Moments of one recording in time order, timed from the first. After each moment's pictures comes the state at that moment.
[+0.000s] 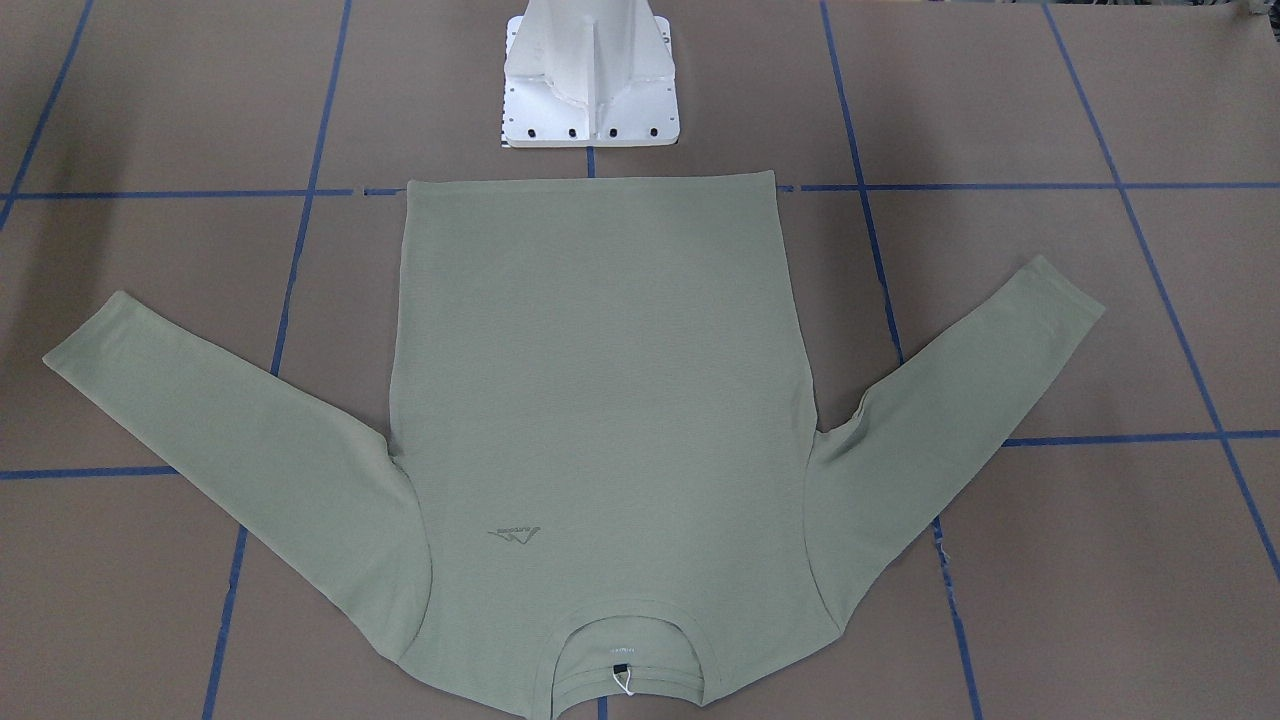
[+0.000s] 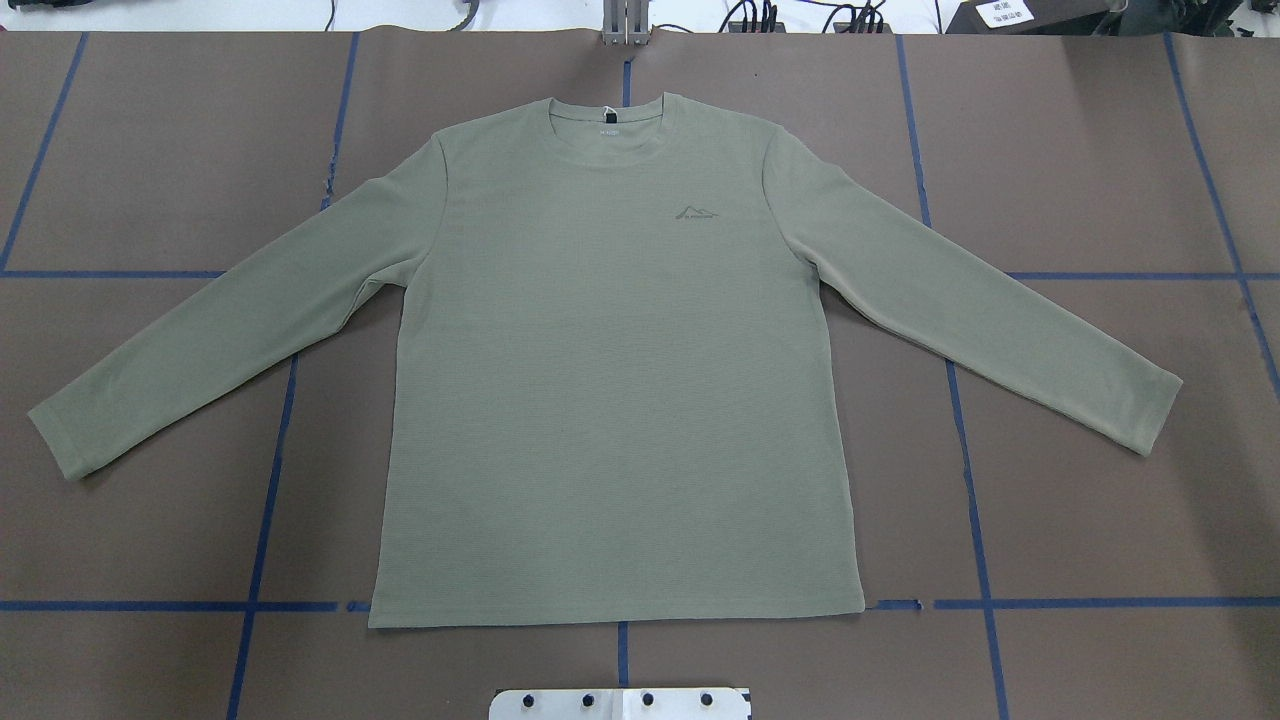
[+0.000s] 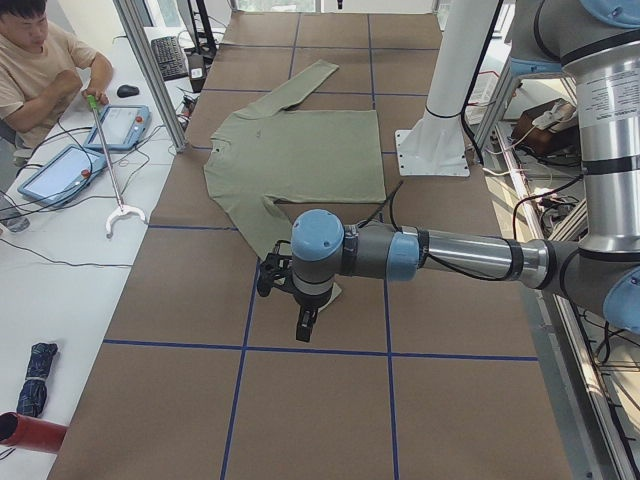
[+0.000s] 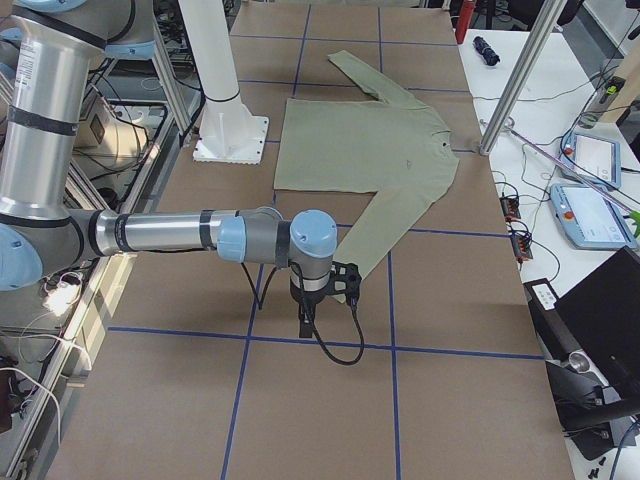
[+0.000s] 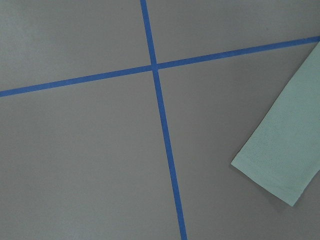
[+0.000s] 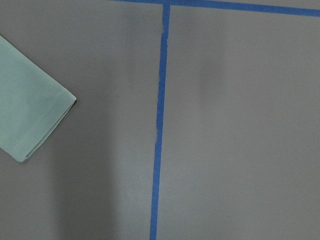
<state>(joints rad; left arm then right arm) -1.60 -1.36 -1.89 -1.55 -2.36 0.13 1.53 -1.85 1.92 -1.69 2.28 -0.04</state>
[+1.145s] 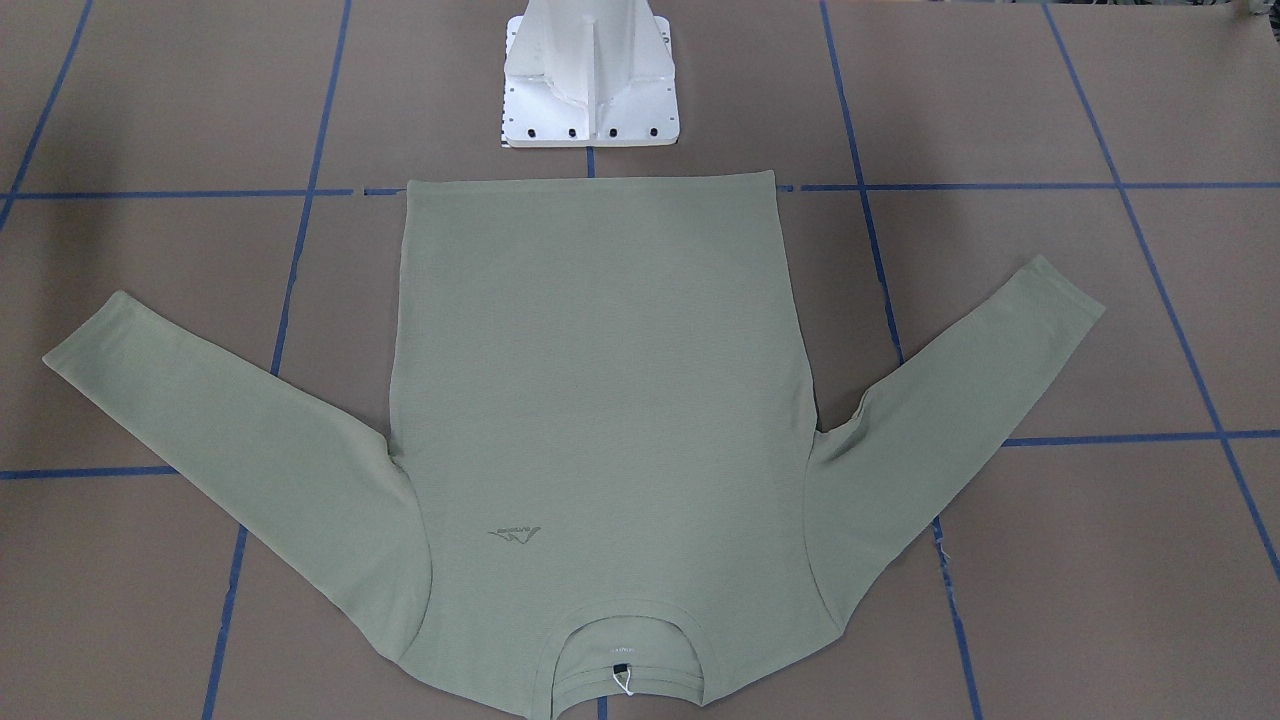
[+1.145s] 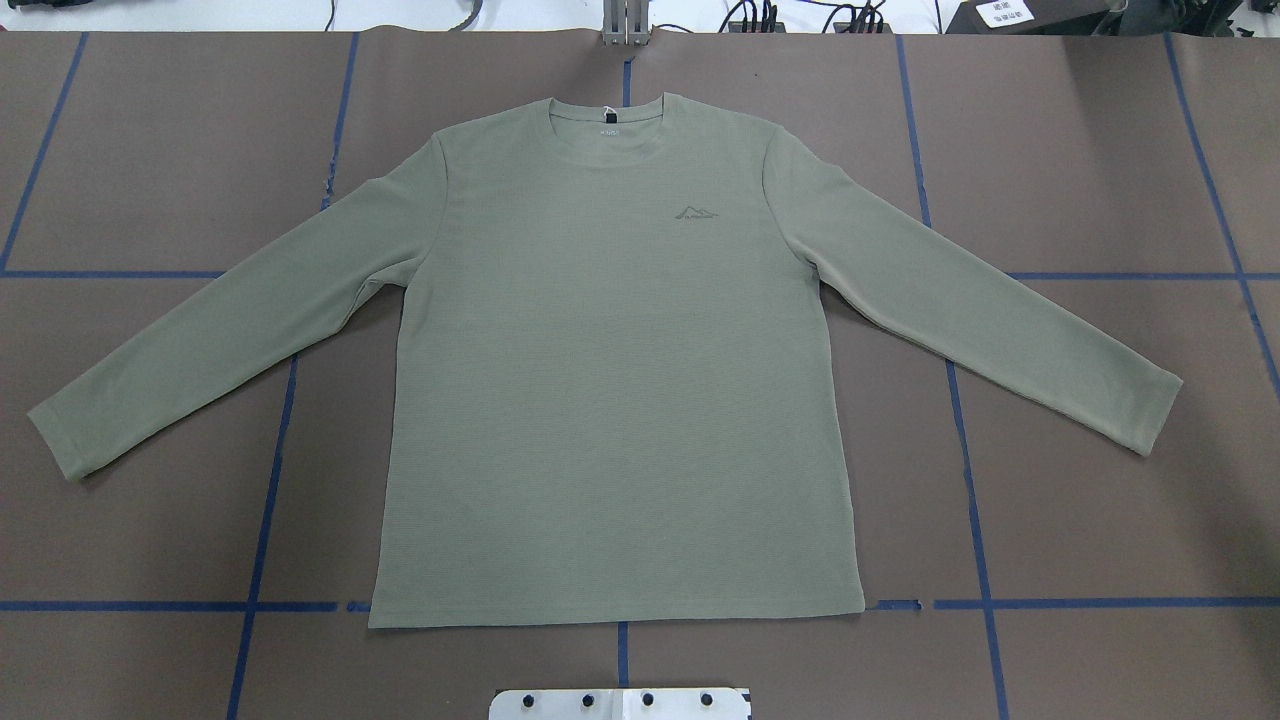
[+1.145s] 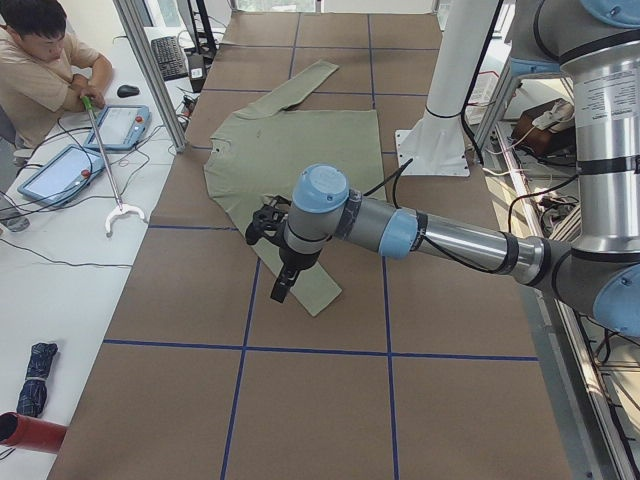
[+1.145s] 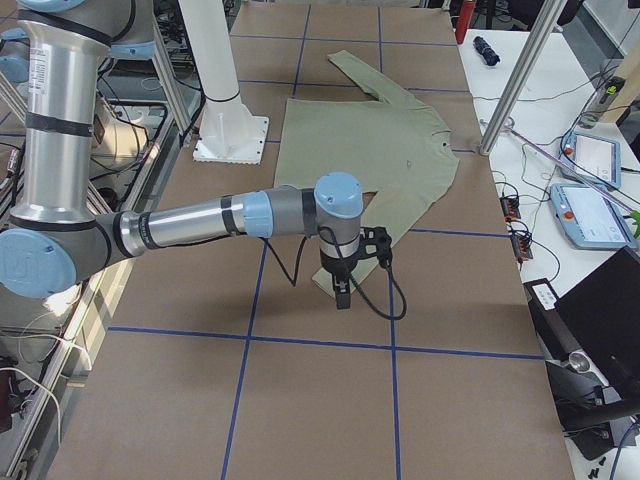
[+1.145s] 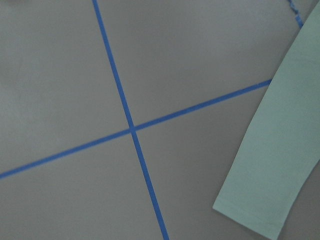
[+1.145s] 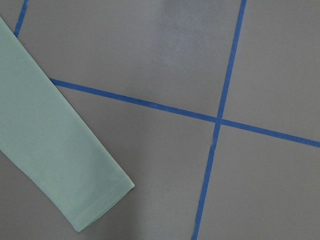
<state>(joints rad) -1.59 -1.42 -1.95 -1.83 -2.35 0.12 1.53 -1.69 1.94 -1.57 2.34 -0.02</state>
